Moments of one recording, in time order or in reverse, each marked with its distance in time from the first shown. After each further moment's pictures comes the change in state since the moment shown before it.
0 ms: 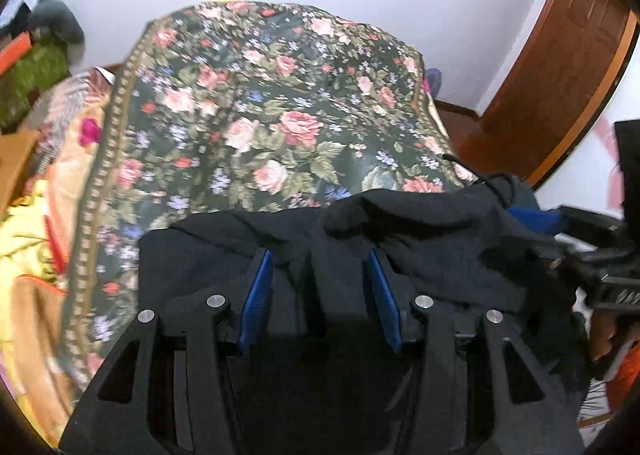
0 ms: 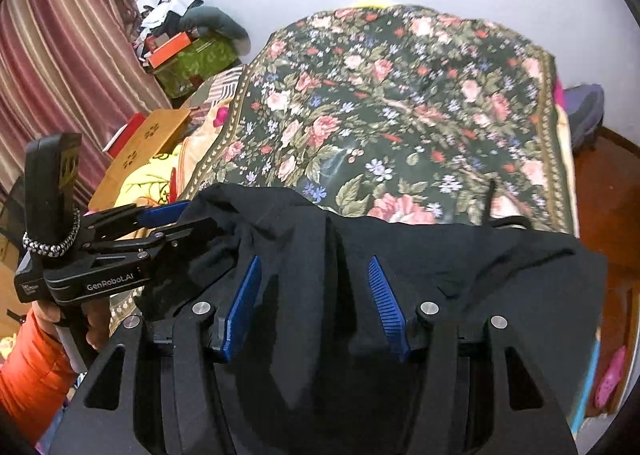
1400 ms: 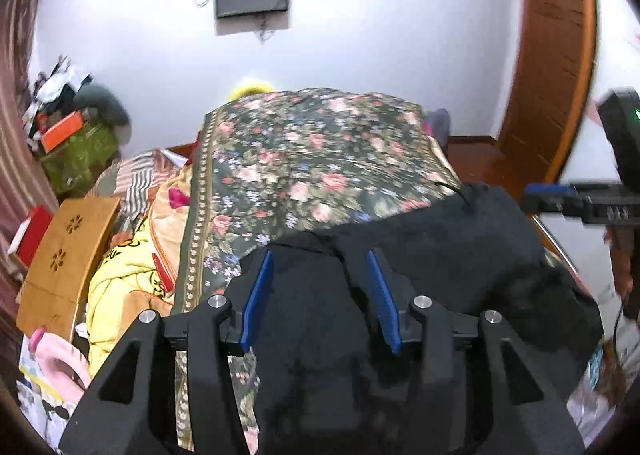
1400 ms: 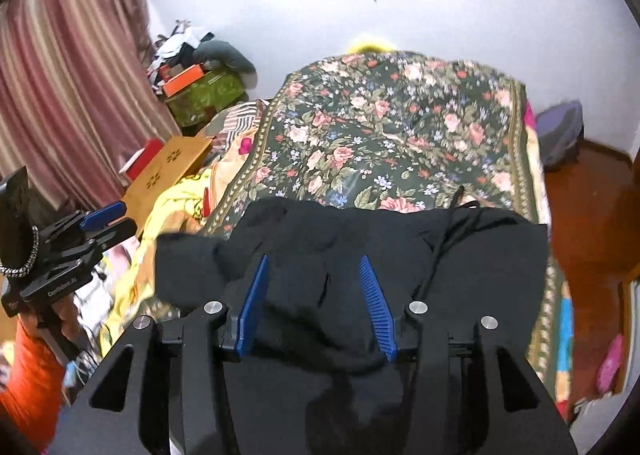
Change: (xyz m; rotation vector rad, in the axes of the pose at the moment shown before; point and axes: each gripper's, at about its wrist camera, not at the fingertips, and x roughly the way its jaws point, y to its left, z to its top) left arm -0.168 -0.015 -0.044 0.124 -0.239 0.201; right arm -0.094 0.043 -0.024 0.040 -0.127 -0.019
